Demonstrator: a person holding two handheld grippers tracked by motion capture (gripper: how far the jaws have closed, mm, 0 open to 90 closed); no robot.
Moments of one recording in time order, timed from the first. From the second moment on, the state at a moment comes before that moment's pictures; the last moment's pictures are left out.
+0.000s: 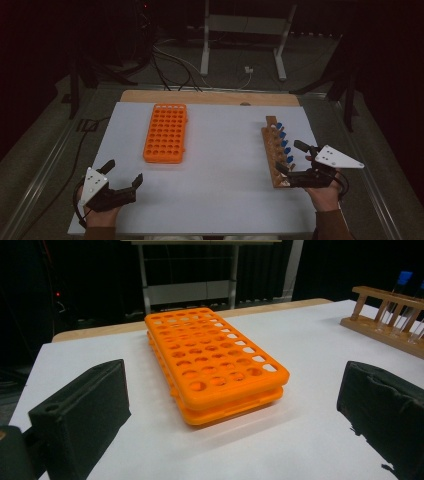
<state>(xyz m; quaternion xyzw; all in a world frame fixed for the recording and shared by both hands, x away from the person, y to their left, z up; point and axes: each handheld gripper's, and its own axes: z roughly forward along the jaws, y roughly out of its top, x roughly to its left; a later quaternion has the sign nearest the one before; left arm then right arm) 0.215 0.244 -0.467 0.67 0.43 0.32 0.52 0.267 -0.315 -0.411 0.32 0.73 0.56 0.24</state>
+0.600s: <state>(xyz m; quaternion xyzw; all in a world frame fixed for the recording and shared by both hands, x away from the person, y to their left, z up) 0.216 0.244 -0.468 0.67 0.44 0.32 0.51 0.264 -0.334 -0.462 0.38 0.75 0.50 0.22</state>
